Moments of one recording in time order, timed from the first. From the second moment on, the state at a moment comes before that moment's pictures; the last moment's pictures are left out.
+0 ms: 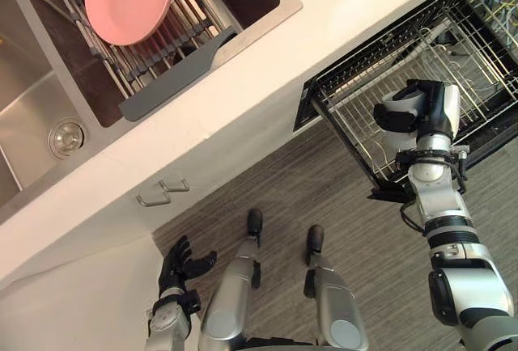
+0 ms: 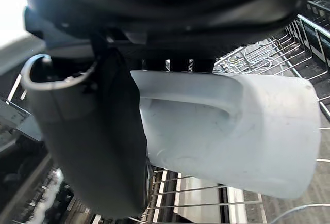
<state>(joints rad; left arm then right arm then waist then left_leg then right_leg) 0.07 0.10 0.07 0.72 -0.32 -0.23 0.15 -0.67 -0.53 -0.04 0.70 -0.21 -0.05 -0.34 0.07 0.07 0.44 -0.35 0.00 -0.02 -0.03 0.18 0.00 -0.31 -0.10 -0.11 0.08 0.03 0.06</state>
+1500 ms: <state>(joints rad) 0.16 0.10 0.36 0.79 -0.27 -0.17 0.11 0.05 -0.20 -0.15 -0.24 -0.14 -0.17 -0.22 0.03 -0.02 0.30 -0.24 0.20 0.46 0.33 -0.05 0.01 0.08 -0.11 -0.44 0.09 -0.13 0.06</state>
